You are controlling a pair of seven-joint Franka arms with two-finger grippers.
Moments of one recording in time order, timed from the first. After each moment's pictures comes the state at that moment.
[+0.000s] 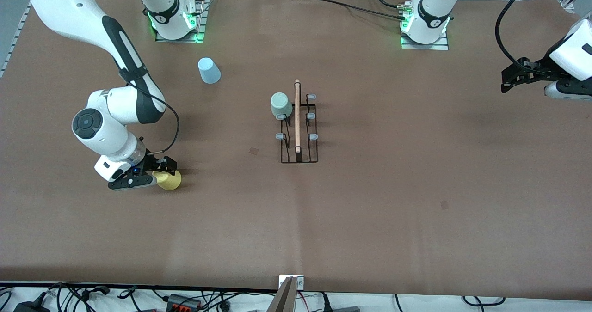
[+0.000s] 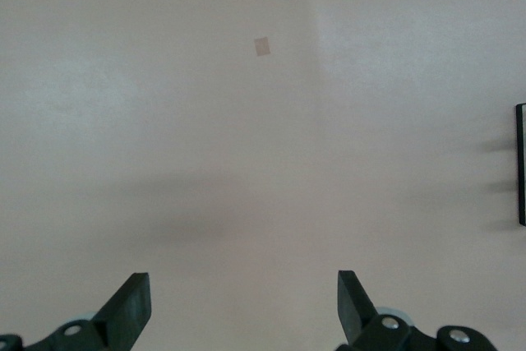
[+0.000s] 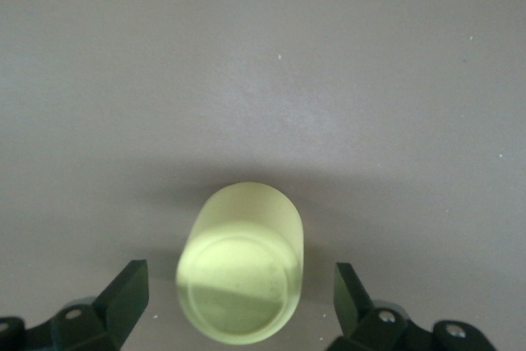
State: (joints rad) left arm 0.02 -0.04 -0.04 -1.64 0.04 1.57 0.06; right arm 0.03 0.52 0.08 -1.90 -0.05 2.55 -0.02
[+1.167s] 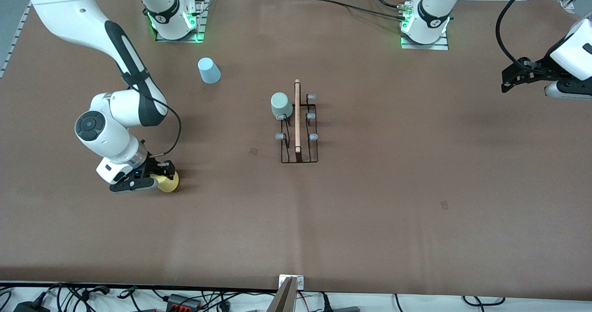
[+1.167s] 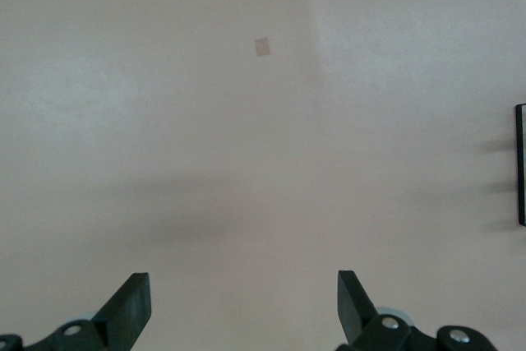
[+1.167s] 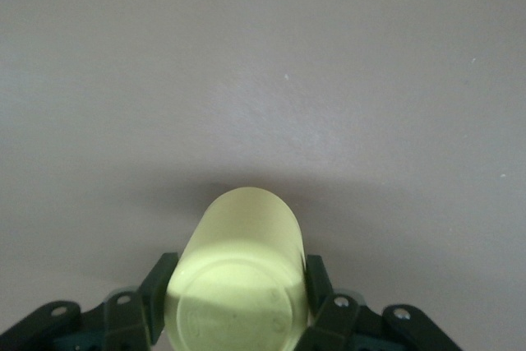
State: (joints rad) left arm 0.02 -0.04 -0.04 -1.64 0.04 1.57 0.06; right arm 0.05 0.49 0.08 -1.87 -0.05 2.51 0.00
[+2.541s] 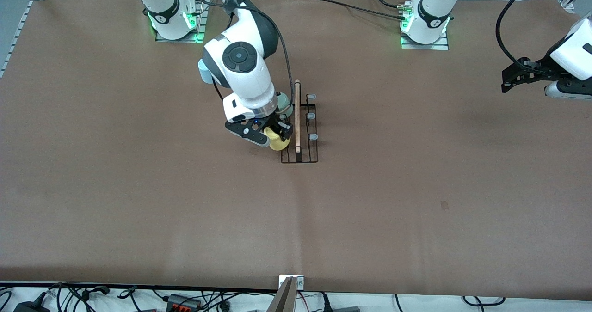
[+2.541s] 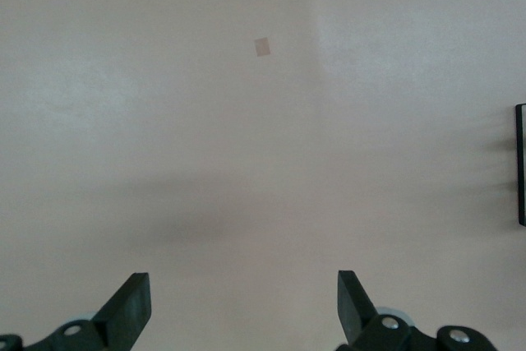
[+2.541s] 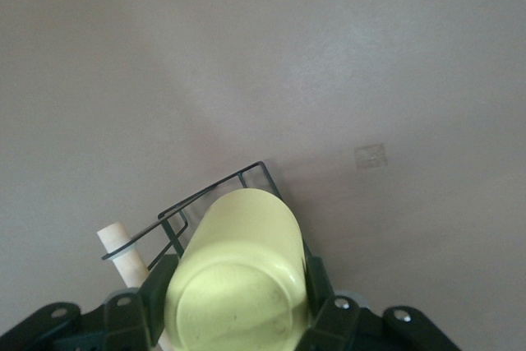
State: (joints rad) left arm 0.02 -0.04 -0.04 -1.64 0.04 1.57 0.06; right arm 0.61 0.51 0.10 -1.58 -0.04 2.25 1.18
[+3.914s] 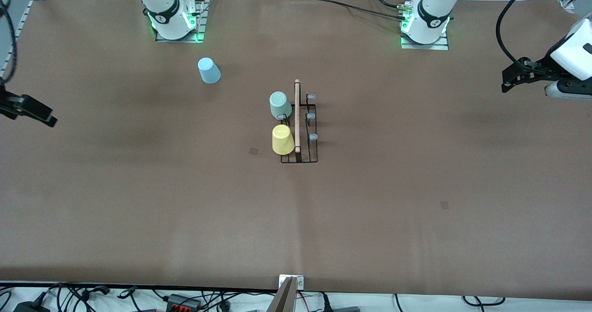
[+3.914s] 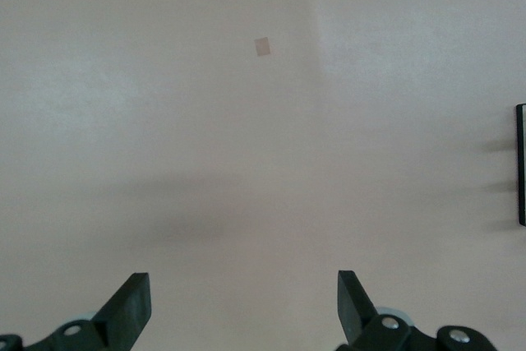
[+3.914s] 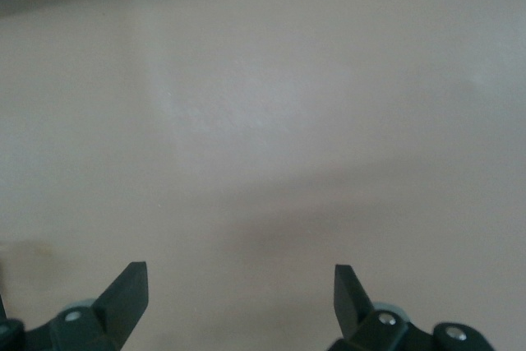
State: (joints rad) left arm 0.02 -0.04 -0.04 -1.64 0.04 1.57 0.06; right arm -0.15 0.08 0.06 -1.56 -0.01 1.71 0.10
